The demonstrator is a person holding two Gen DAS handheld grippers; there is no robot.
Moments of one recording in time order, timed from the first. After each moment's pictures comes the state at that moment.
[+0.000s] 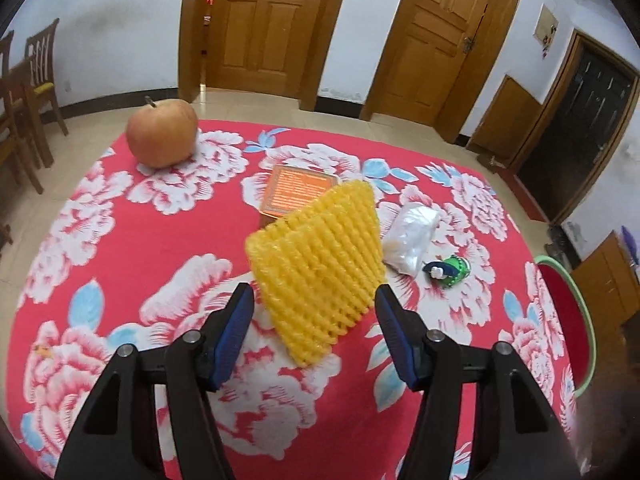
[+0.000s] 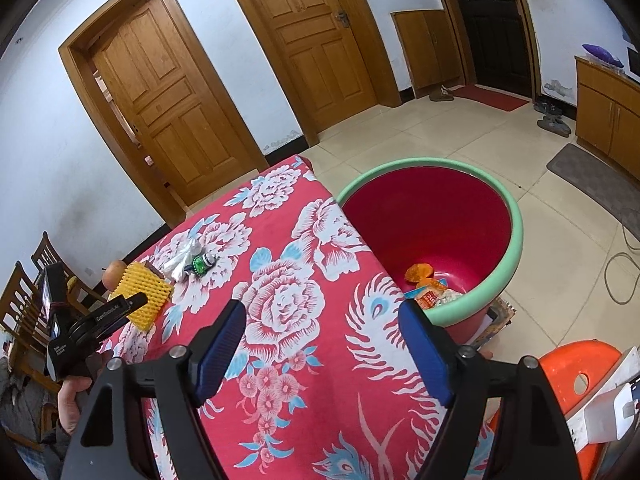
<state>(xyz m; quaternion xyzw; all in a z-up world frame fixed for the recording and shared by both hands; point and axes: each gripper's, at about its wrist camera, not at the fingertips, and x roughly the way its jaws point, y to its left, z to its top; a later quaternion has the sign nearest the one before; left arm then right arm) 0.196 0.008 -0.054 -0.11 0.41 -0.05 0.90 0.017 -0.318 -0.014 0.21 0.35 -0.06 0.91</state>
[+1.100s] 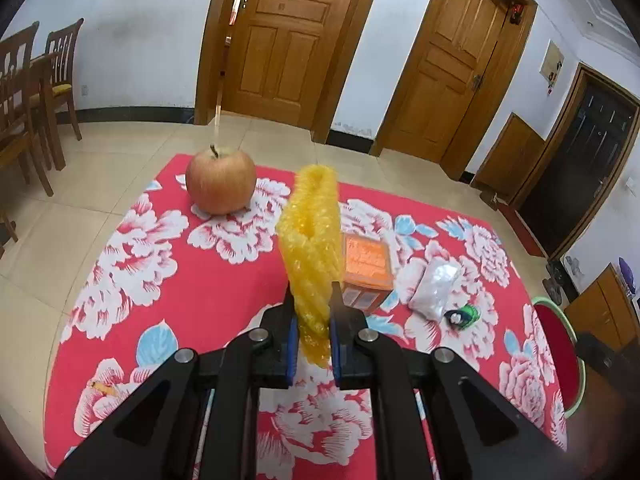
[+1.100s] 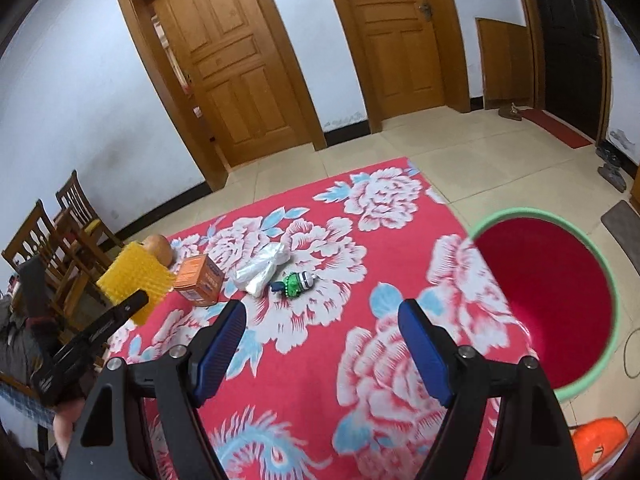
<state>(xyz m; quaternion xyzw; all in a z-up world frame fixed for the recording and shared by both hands) 0.189 0.066 -0.026 -0.13 0.37 -0.02 0.92 0.130 -0.219 0.005 0.13 0.38 0.04 0.91</state>
